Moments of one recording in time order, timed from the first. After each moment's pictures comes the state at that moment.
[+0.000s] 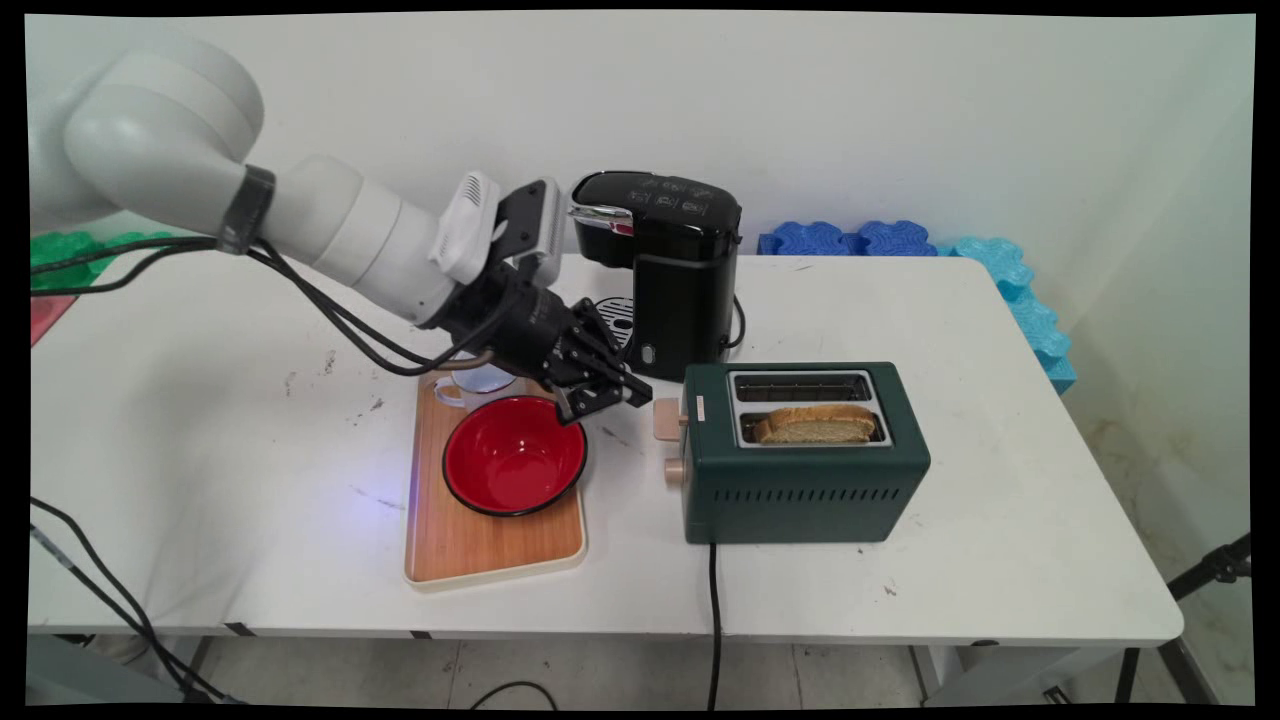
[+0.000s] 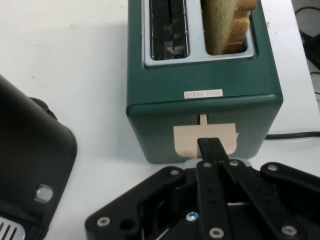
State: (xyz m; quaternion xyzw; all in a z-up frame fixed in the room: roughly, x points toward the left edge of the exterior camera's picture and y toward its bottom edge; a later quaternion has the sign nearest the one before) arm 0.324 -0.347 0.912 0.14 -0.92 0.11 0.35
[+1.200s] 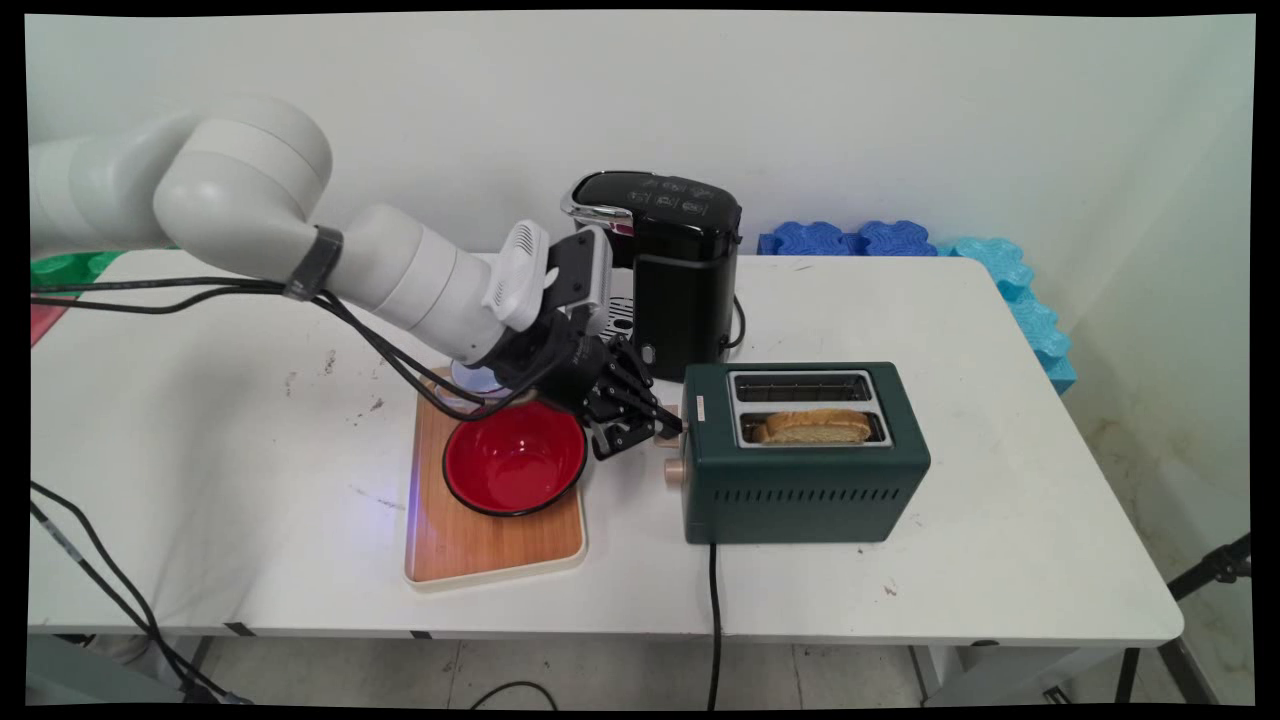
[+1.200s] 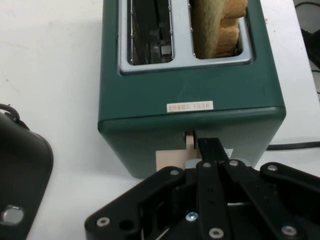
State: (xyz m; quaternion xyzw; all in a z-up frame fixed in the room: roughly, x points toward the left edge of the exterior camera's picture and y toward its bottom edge) arm 0.307 -0.361 0.879 0.14 -0.92 0.11 0.34
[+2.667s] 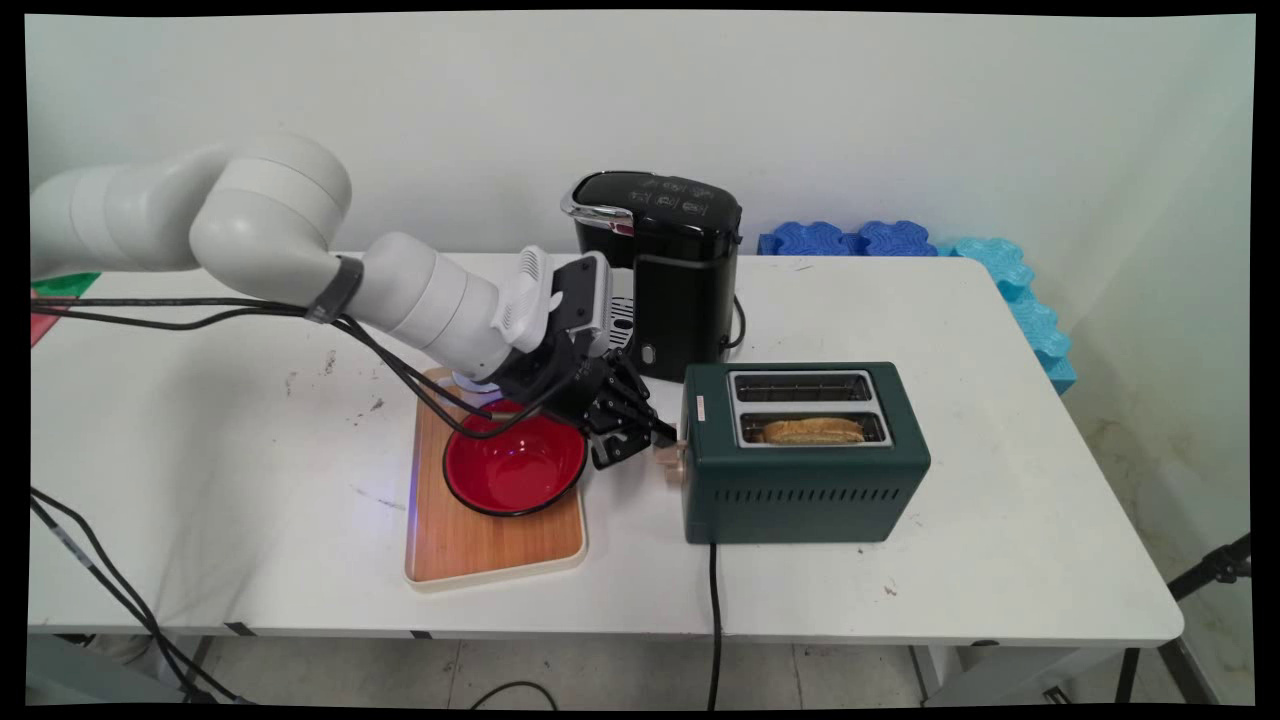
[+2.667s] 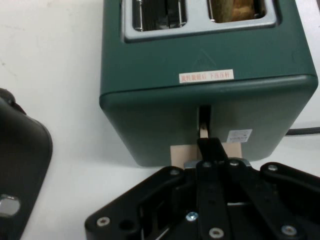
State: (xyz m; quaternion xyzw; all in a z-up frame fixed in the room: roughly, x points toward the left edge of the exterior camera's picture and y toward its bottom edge) arm 0.311 -0.369 0.850 0.14 -0.93 0.11 0.34
